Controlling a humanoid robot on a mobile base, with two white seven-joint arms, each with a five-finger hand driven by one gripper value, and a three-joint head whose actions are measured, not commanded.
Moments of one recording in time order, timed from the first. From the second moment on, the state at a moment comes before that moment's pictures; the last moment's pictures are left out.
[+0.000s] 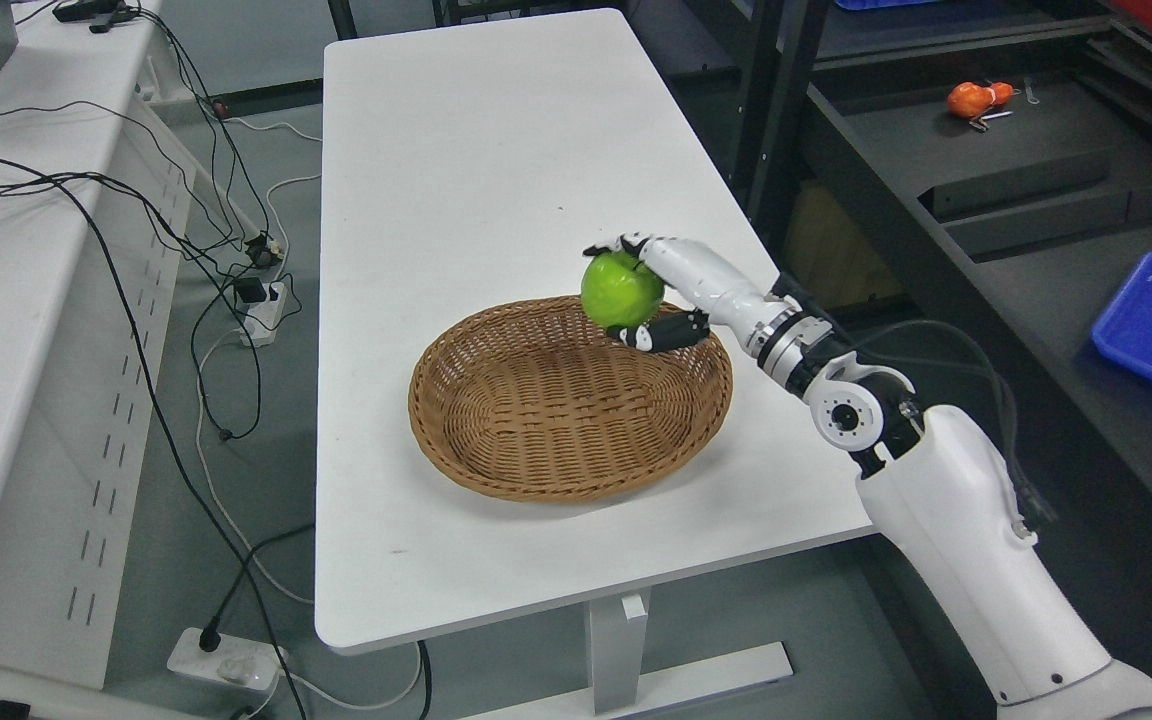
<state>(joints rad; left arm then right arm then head) 0.04 0.00 -0.06 -0.05 0.05 -0.03 -0.14 -0.55 -0.26 0.30 -1.35 0.55 -0.21 0.09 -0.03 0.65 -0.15</state>
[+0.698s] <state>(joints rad) 0.04 0.00 -0.06 -0.05 0.05 -0.03 -0.14 -0.38 -0.20 0.08 -1.49 0.53 -0.13 -0.23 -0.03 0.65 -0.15</state>
